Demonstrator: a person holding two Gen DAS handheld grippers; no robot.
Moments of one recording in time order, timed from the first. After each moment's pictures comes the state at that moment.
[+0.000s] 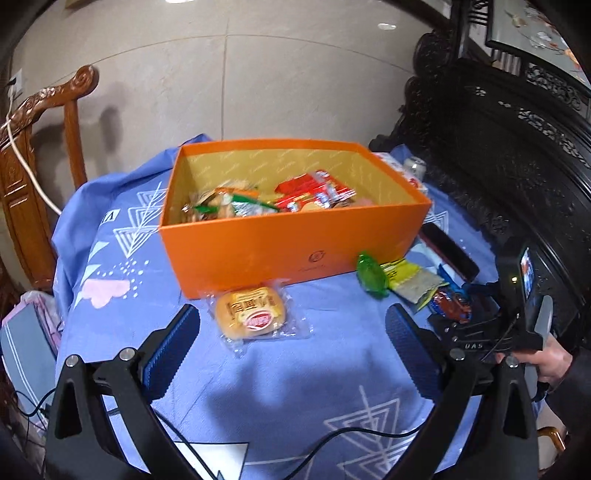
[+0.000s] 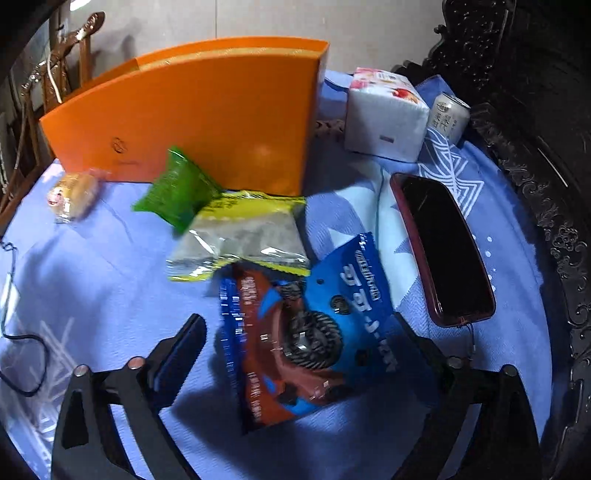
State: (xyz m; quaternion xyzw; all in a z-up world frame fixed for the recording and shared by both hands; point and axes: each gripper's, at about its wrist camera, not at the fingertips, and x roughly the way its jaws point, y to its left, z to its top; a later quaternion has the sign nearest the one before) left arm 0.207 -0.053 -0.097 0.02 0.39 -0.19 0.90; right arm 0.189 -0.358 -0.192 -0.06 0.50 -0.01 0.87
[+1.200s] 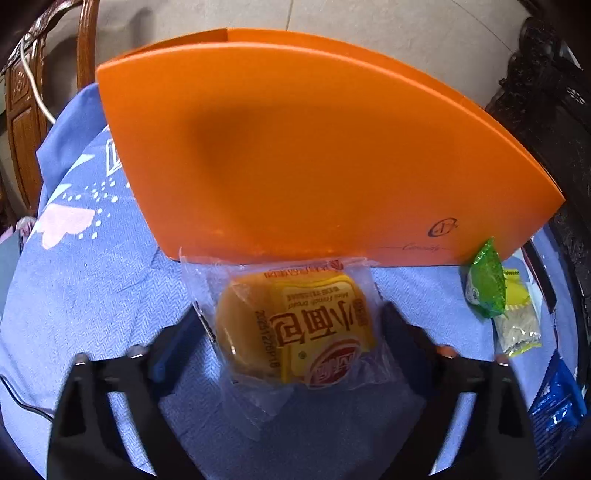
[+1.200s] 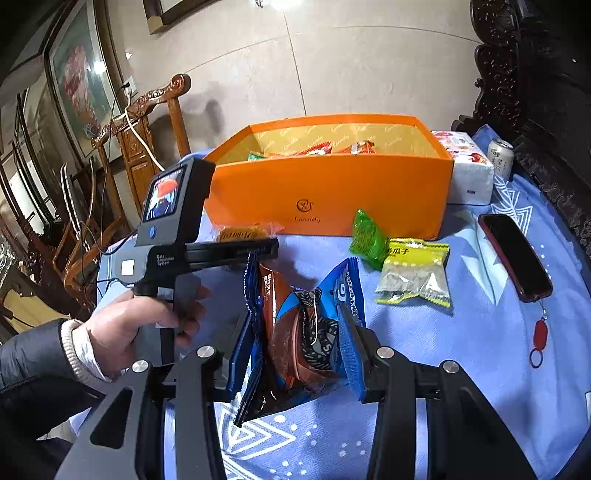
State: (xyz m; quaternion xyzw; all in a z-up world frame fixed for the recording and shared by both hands) left arm 0.300 -0.065 -0.218 -0.03 0.47 -0.09 0.87; right arm 0.113 -0.248 -0.127 0.04 0.41 0.11 0.90
